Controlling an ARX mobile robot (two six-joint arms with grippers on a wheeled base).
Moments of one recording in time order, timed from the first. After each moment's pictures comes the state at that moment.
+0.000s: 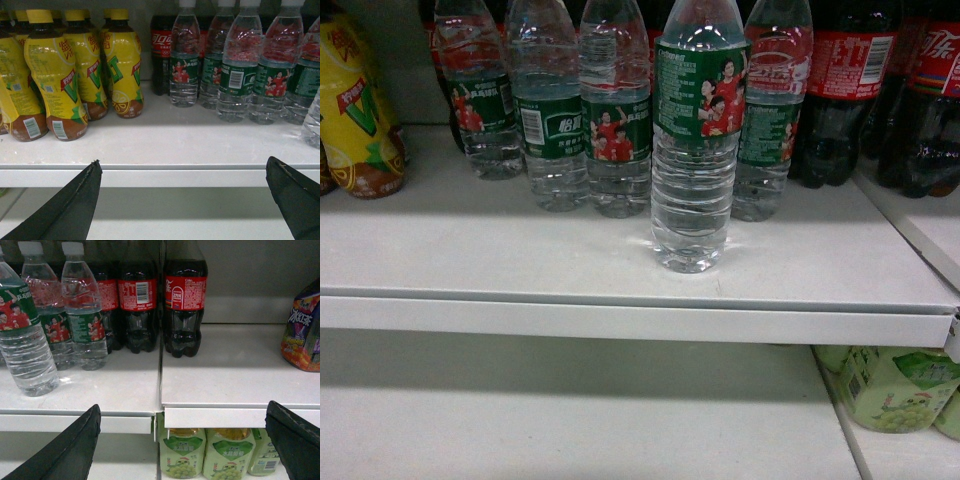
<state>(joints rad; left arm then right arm) 0.00 0.01 0.01 0.00 0.00 0.00 -0.01 0.00 0.01 0.00 0.00 0.00</state>
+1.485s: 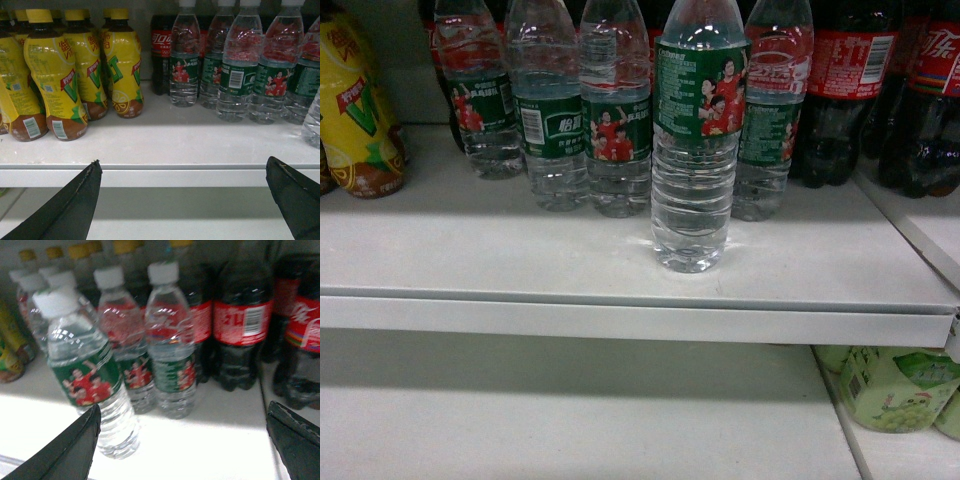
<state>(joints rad) 0.00 0.01 0.01 0.00 0.00 0.00 0.27 1.16 0.48 0.63 0.03 0.14</state>
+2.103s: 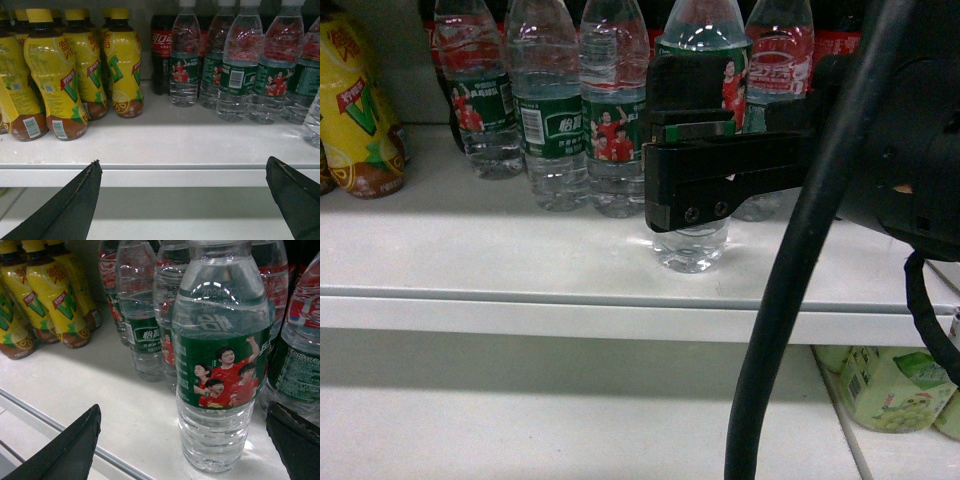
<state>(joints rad) 0.00 0.01 0.01 0.00 0.00 0.00 0.51 1.58 0.64 0.82 -0.01 0.11</state>
